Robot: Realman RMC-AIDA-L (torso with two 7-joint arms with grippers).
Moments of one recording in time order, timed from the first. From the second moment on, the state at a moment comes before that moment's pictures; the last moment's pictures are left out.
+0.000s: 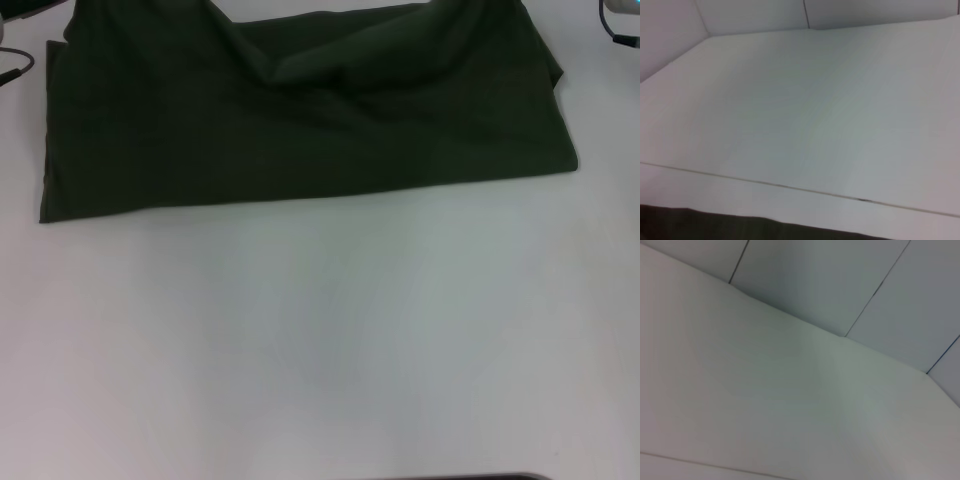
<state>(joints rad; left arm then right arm) -0.78 -2.06 -2.70 -0.56 -1.01 0.86 -2.00 0.86 2.01 -0.60 -0.49 -2.25 -0.80 1.90</state>
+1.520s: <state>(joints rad) -0.76 -2.05 -2.69 -0.57 -1.04 0.88 -1.99 0.87 2.00 -0.60 -0.48 -2.25 -0.79 1.90</state>
